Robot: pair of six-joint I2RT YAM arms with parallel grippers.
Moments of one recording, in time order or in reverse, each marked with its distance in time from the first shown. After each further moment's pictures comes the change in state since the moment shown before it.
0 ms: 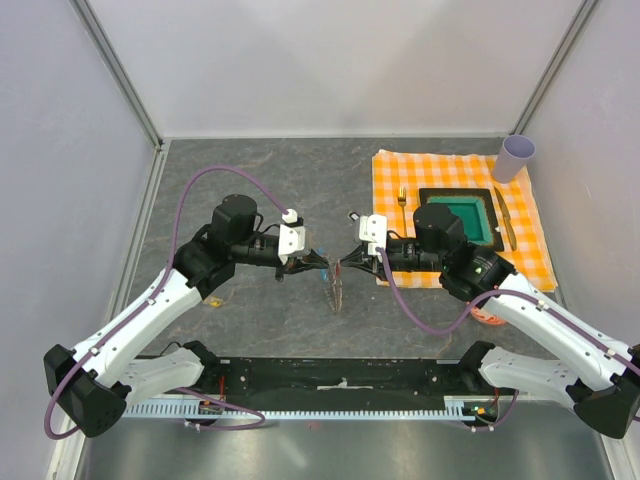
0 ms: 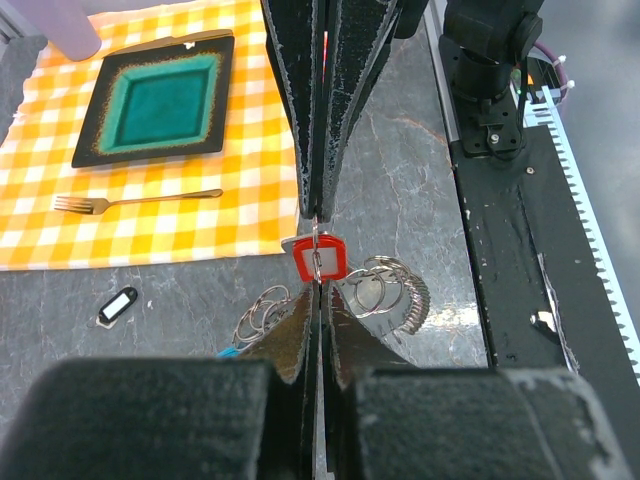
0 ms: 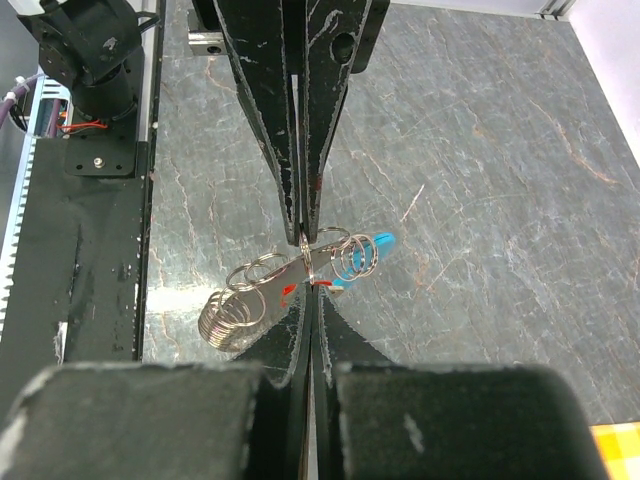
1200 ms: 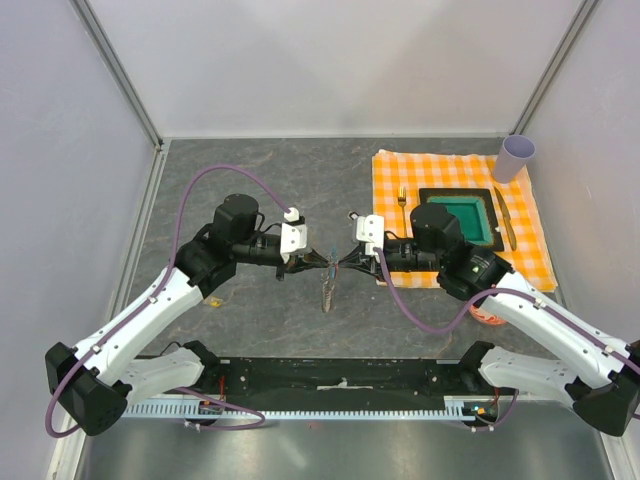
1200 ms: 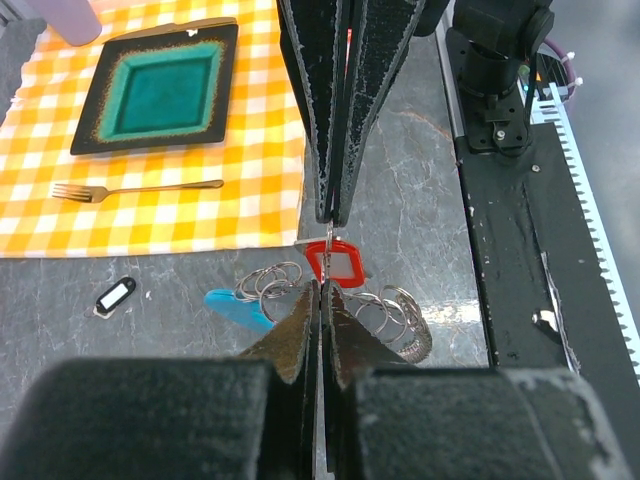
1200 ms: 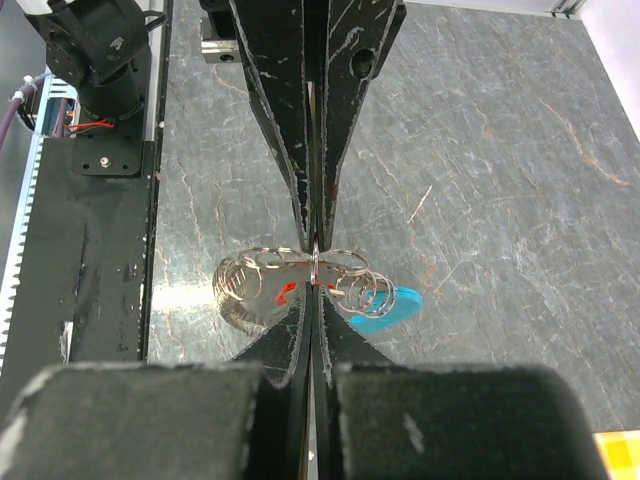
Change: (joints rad) left arm 0.000 0.010 0.000 0.000 -0.016 -0.011; right arm 0.007 0.012 0.001 0.003 -0.010 0.005
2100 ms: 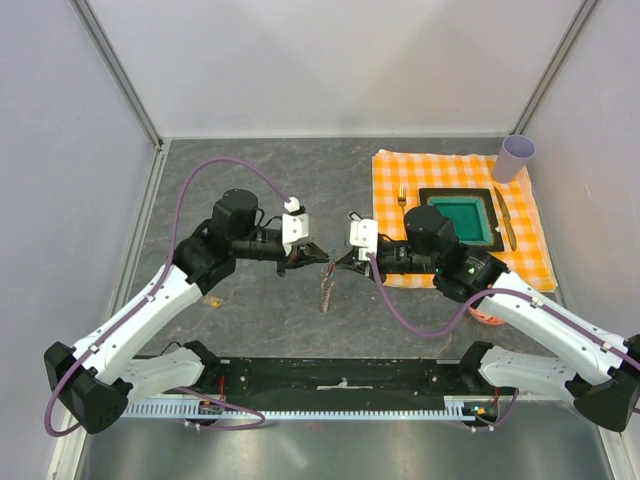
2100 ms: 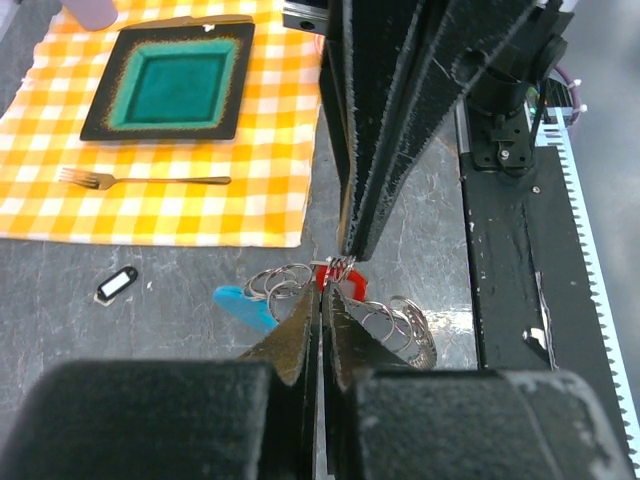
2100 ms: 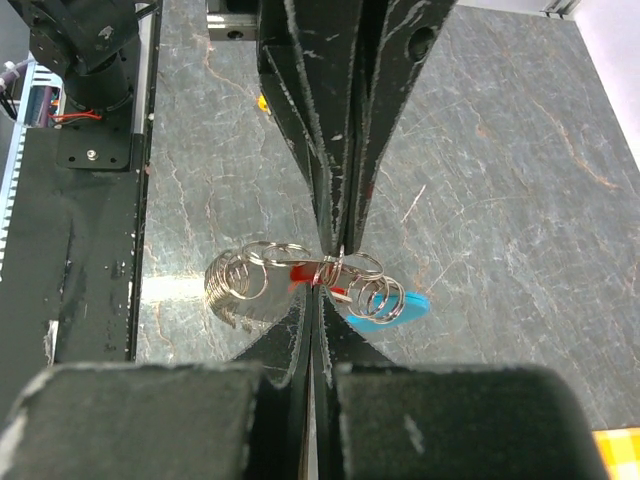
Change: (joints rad) left arm 0.000 0.007 0.038 -0.013 -0.039 -0.072; right arm 0.045 0.016 0.007 -0.001 0.057 -0.019
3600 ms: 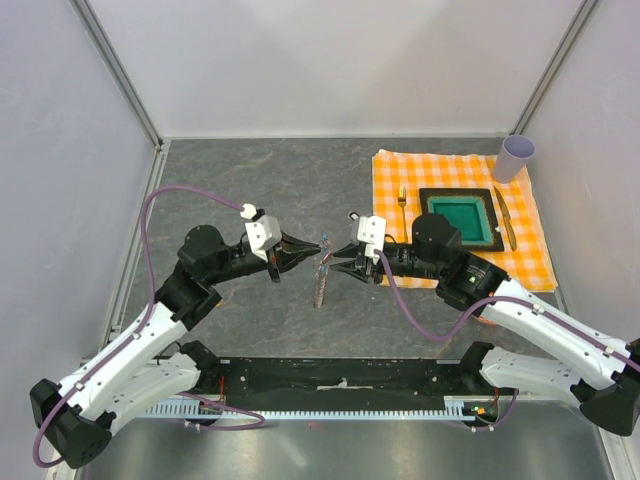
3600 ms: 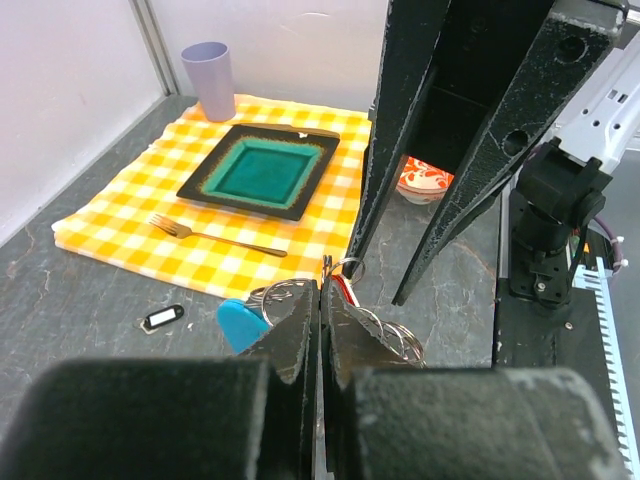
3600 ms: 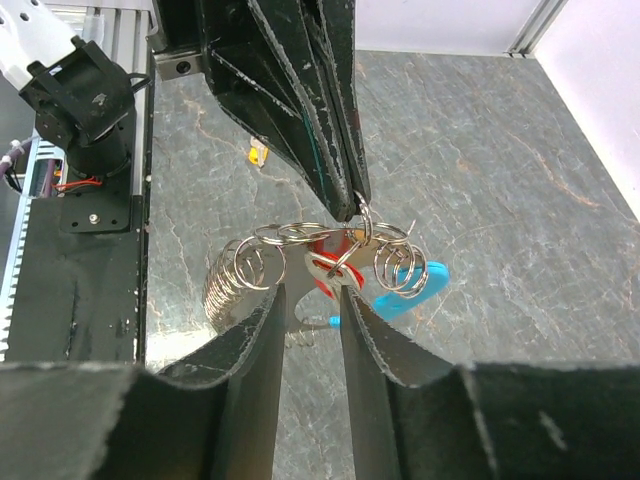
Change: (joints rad) left arm -0.006 -0.252 -0.277 0.469 -0.205 -0.370; right arm 0.024 -0.046 -0.078 0.184 0.050 0.125
